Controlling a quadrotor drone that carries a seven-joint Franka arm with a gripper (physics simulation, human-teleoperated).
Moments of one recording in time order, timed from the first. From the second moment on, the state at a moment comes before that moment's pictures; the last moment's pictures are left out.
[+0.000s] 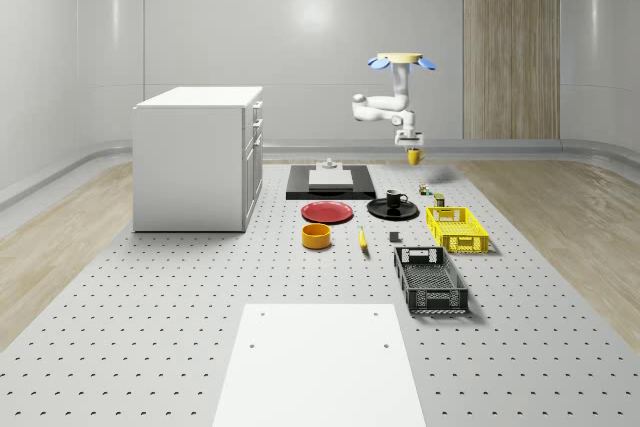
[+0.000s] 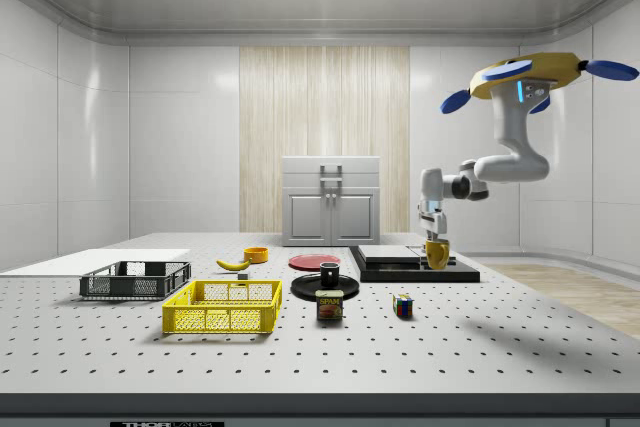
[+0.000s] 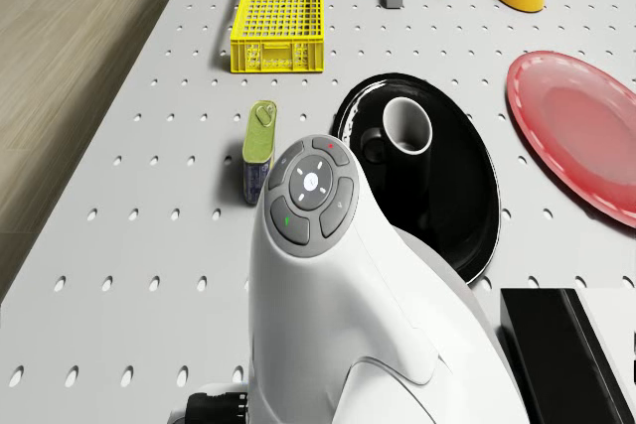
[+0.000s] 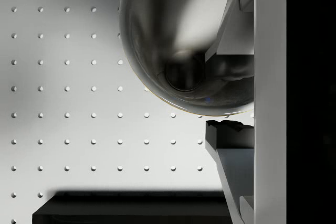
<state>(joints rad) -1.23 -1.51 1.30 -2.82 -1.85 1.60 1.70</state>
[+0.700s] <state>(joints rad) -1.23 -1.52 1.30 -2.82 -1.84 1.61 1.71</state>
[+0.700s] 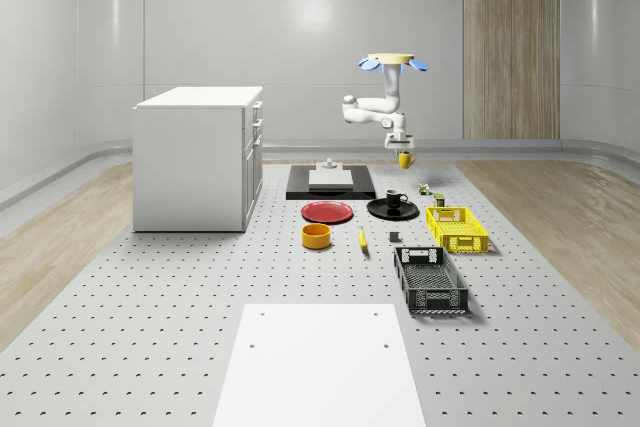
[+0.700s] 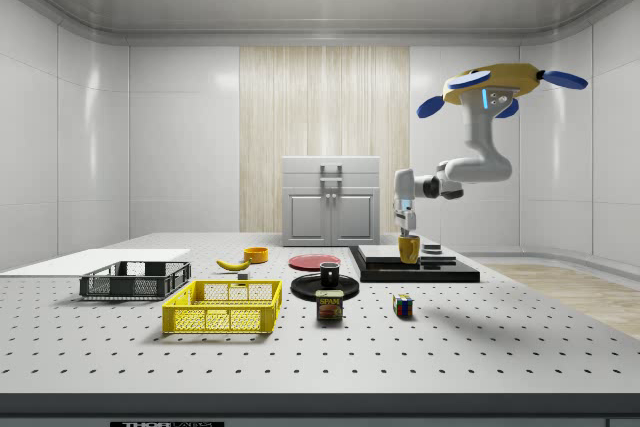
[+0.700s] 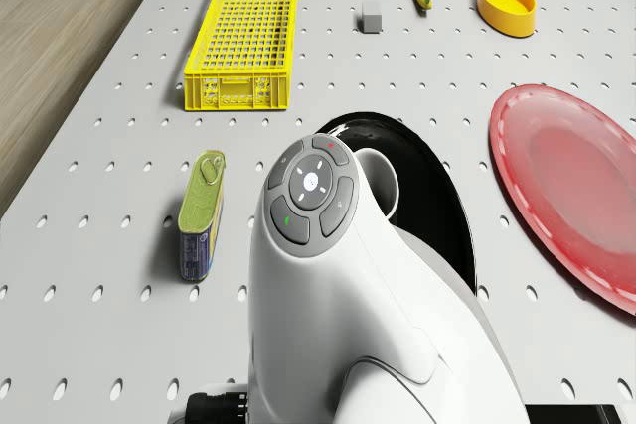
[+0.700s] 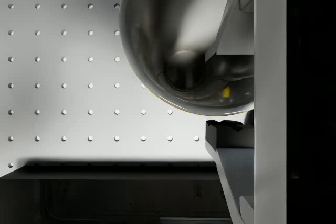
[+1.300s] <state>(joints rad) -1.24 -1.53 1.30 -2.82 -1.84 1.62 1.71</state>
